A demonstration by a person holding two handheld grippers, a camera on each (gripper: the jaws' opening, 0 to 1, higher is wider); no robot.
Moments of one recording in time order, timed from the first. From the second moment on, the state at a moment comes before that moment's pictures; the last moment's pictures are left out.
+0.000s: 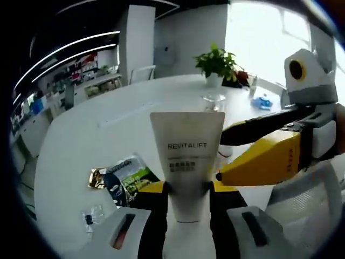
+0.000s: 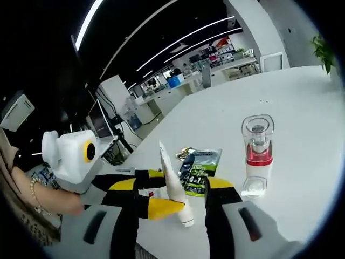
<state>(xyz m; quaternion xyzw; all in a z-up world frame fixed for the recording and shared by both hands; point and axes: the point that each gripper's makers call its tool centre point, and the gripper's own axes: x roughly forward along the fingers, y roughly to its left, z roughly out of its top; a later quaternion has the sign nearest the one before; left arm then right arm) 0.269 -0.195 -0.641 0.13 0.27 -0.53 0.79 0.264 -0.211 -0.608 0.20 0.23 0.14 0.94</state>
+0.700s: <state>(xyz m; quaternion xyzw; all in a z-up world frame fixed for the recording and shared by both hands) 0.238 -0.170 -0.641 0.12 0.26 -0.52 0.81 0.250 -0.165 -0.619 0.04 0.27 0.23 0.93</state>
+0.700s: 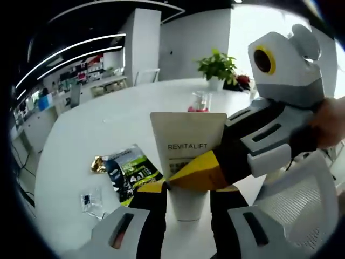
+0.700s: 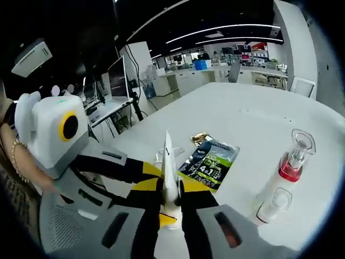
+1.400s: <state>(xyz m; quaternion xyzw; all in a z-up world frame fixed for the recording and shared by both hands) 0.220 -0.121 -0.598 0.18 0.21 -0.59 0.76 0.231 -0.138 -0.619 -0.03 0.23 0.33 0.91</state>
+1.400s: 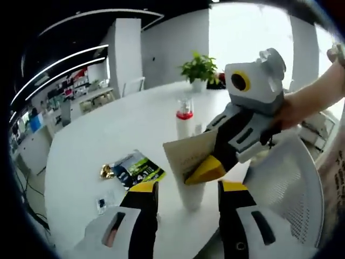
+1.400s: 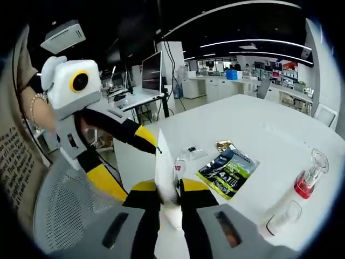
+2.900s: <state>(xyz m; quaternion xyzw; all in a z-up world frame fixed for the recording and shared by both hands) 0.205 -0.164 -0.624 0.46 0.20 -0.75 0.43 0.214 -0.148 -0.682 -0.14 0.30 0.42 0.85</state>
